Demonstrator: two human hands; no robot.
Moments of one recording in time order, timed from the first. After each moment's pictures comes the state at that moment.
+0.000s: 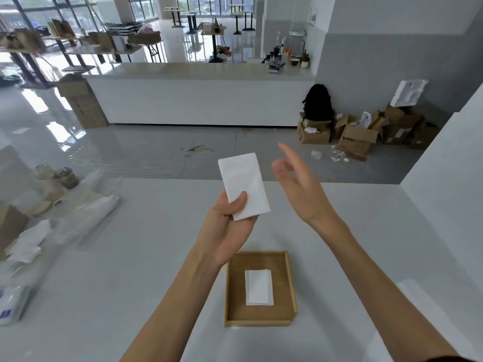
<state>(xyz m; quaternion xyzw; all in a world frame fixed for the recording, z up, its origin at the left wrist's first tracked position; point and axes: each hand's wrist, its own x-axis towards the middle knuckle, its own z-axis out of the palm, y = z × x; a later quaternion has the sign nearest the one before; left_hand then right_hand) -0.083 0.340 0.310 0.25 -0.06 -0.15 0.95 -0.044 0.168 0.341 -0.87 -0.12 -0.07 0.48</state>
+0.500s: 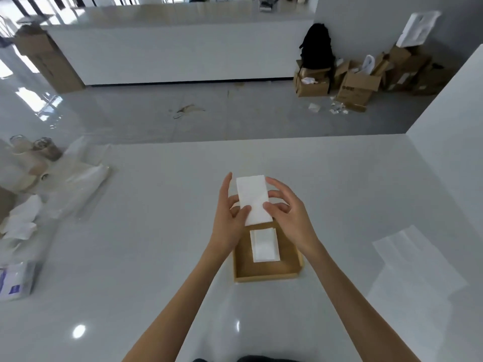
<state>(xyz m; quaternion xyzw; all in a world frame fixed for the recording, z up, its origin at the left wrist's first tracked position) -0.093 0.358 0.188 0.72 0.02 -0.02 0.69 -0.089 0.196 0.186 -0.78 0.01 0.01 0.63</state>
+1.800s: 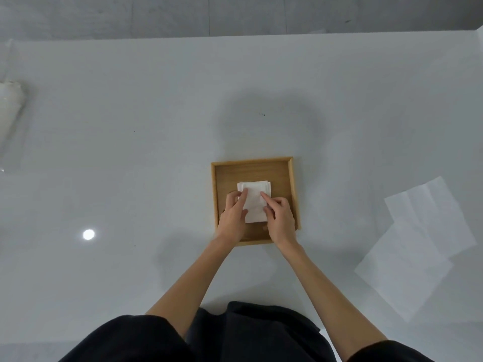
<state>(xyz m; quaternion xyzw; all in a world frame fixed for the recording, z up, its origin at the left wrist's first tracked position) -0.077 0.323 -0.064 0.89 0.04 -0.24 0.39 -0.097 0.173 -0.075 -0.89 0.15 0.13 0.41</state>
